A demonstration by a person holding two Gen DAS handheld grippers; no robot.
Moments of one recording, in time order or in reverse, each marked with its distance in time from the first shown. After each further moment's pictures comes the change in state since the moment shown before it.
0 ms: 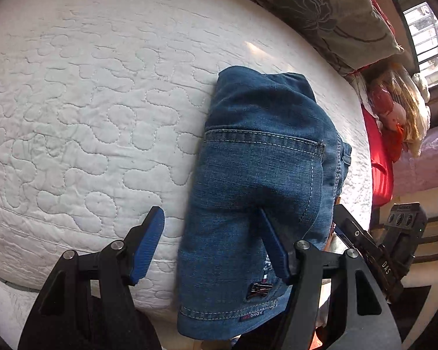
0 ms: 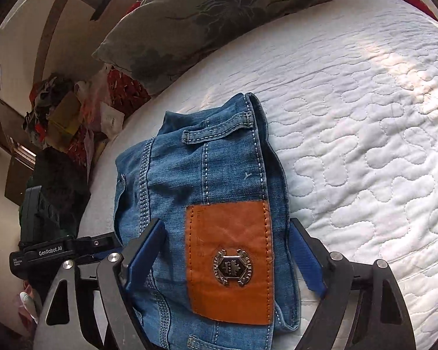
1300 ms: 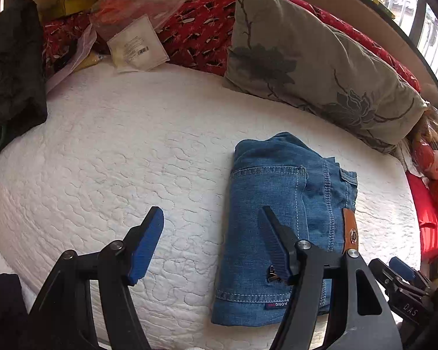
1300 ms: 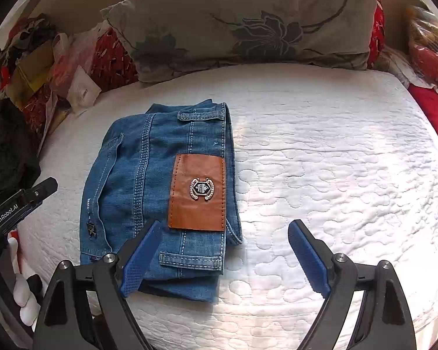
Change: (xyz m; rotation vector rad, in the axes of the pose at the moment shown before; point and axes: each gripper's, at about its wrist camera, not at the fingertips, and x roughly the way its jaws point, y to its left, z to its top) left arm -0.112 0.029 0.022 0.044 -0.531 0.391; right arm 0.007 0.122 0.028 -0.242 -0.024 -0.430
